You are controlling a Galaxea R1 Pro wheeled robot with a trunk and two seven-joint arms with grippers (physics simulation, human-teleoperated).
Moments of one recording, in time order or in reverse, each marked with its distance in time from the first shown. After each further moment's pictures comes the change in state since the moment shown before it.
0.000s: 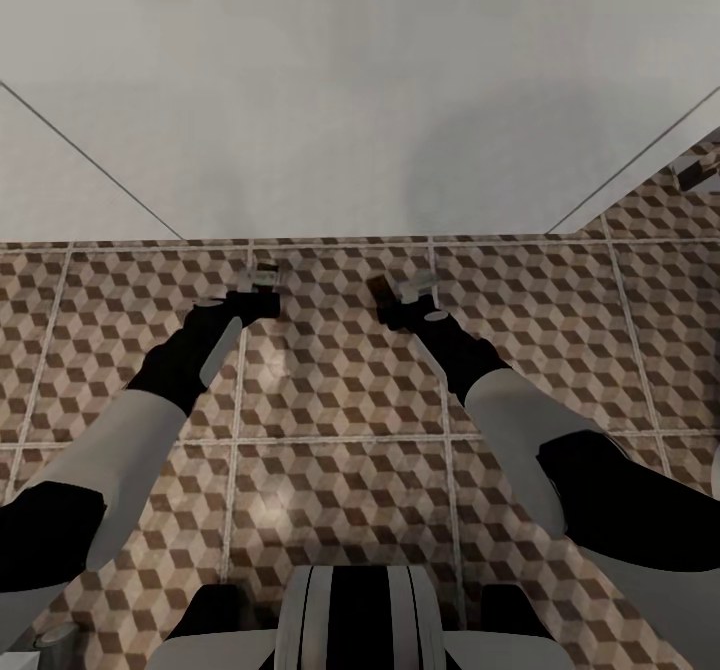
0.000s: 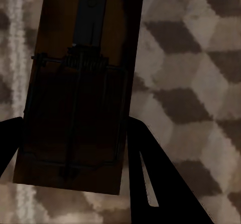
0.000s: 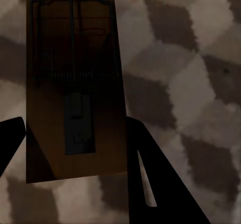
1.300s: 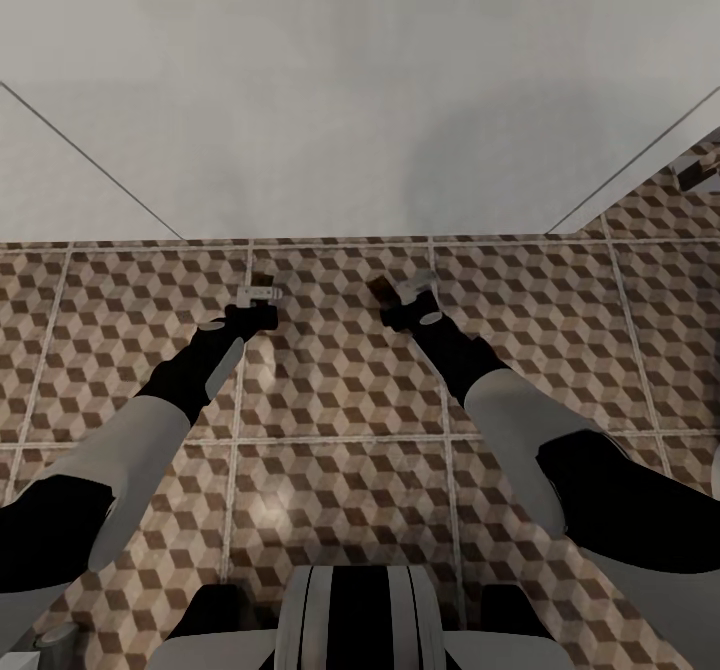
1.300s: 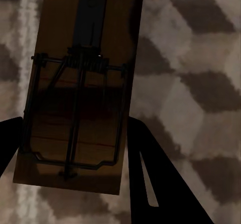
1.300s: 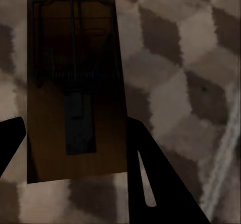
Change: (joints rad) left arm 0.000 -0.007 -0.003 0.183 -0.005 -0.236 -0.004; right arm 0.000 0.000 0.022 0.000 0.166 -0.002 -0.020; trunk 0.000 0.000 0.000
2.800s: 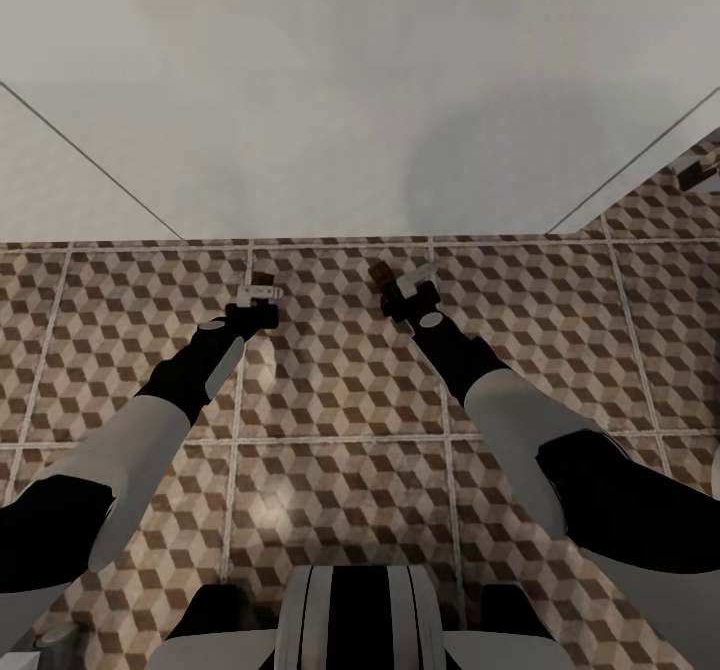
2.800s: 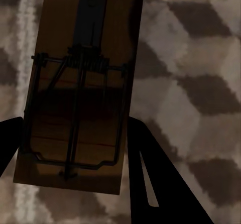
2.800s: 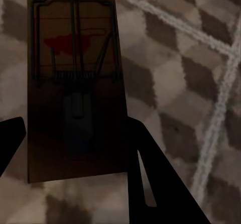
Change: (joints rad) left arm 0.000 0.000 -0.001 -0.006 0.002 0.001 -0.002; right arm 0.000 0.000 0.003 0.000 0.040 -0.123 -0.056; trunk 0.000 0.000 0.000
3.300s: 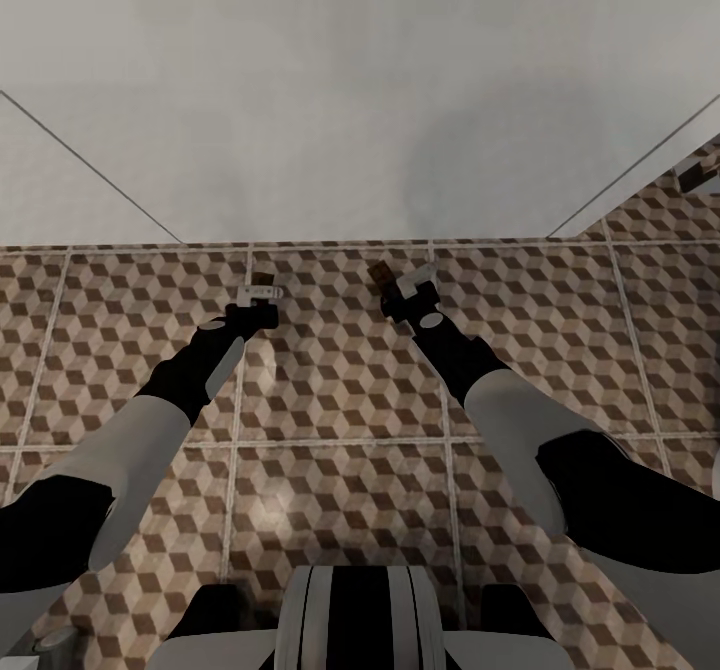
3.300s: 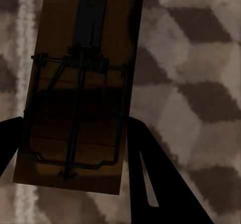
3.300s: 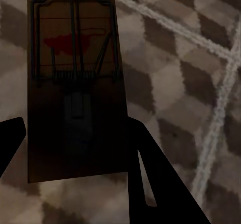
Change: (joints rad) left arm 0.000 0.000 0.000 0.000 0.000 0.000 0.000; right arm 0.000 0.000 0.000 0.003 -0.001 -0.005 0.000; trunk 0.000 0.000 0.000
